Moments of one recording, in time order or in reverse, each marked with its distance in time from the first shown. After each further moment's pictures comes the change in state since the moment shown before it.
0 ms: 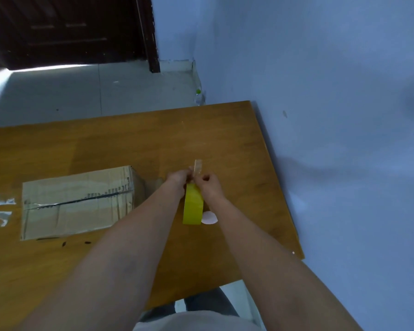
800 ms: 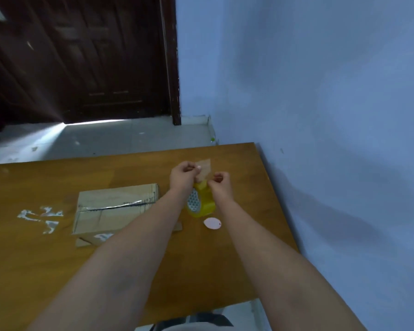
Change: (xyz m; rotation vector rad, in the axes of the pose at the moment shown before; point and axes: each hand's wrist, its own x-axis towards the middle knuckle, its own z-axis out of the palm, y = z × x) left_hand -0.145 0.040 -0.018 0.046 0.073 0.804; right_hand -0.071 -0.071 -0.011 0.166 0.082 -0.272
